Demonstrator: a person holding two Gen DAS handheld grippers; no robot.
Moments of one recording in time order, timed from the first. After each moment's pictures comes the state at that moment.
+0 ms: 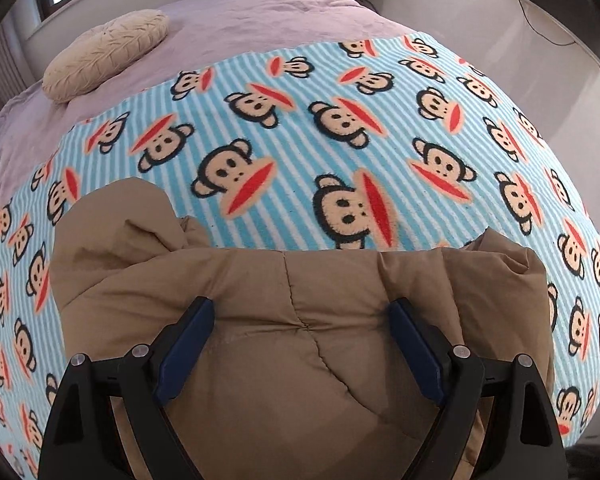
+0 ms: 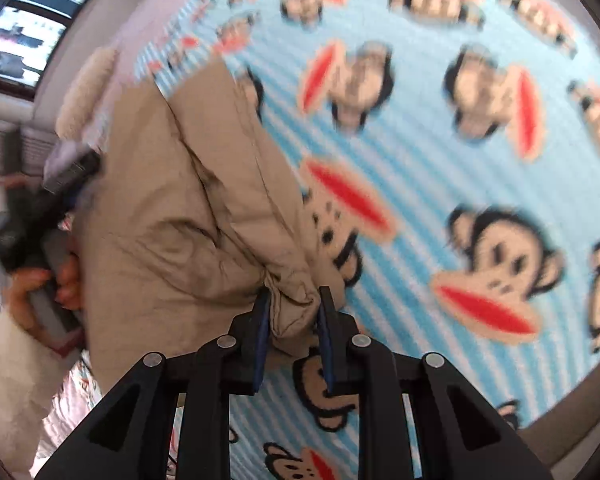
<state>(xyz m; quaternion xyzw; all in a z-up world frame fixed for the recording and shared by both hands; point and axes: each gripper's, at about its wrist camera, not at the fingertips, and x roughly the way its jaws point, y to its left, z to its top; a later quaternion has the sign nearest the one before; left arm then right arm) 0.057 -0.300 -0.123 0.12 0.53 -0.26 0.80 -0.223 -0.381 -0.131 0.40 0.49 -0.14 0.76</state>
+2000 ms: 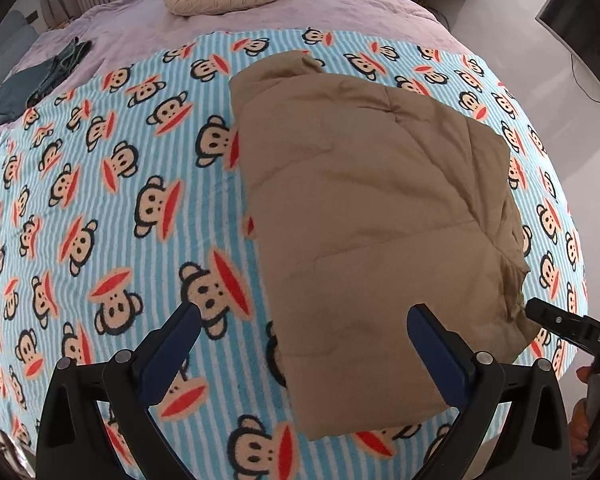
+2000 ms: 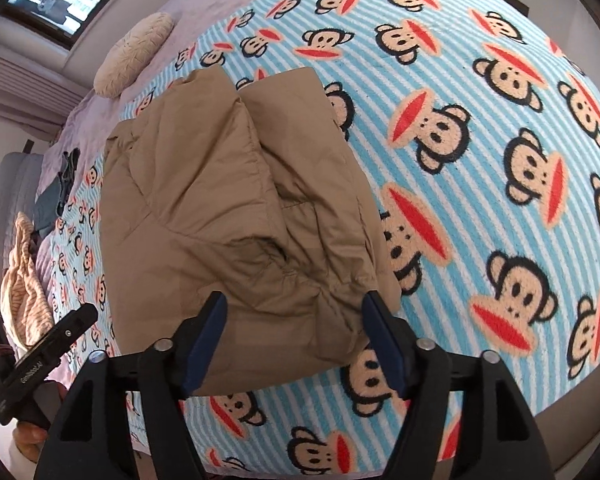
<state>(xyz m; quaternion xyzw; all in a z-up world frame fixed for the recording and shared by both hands) -0.068 -0.127 -0.065 0.03 0.58 -0.16 0.80 -0.198 -0.345 -0.096 0.32 0.51 -0.09 0.79</state>
